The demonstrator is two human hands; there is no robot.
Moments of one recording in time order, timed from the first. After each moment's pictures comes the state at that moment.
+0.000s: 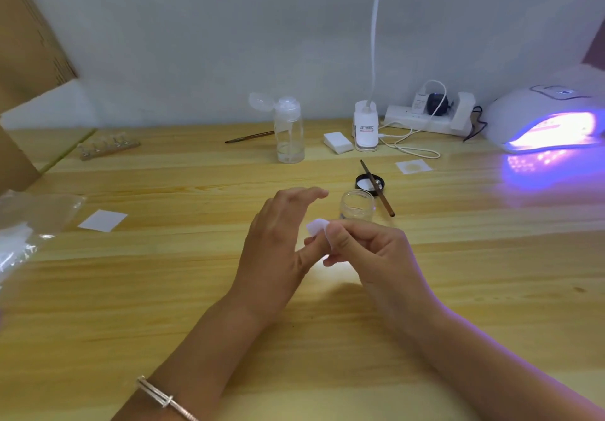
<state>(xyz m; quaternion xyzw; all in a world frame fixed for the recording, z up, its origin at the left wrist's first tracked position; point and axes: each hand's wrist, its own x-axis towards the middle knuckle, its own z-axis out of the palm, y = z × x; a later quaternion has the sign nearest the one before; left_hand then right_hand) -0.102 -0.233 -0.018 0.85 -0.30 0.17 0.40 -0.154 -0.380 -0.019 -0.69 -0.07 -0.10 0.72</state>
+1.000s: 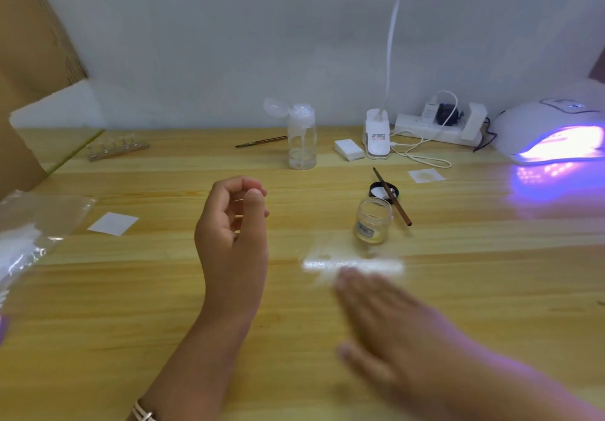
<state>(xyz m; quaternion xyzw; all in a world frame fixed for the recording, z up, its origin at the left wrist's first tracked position) -0.093 -0.205 -0.001 0.67 -0.10 0.27 0.69 -0.194 -0.384 -0.026 -0.98 -0.18 0.03 -0.05</state>
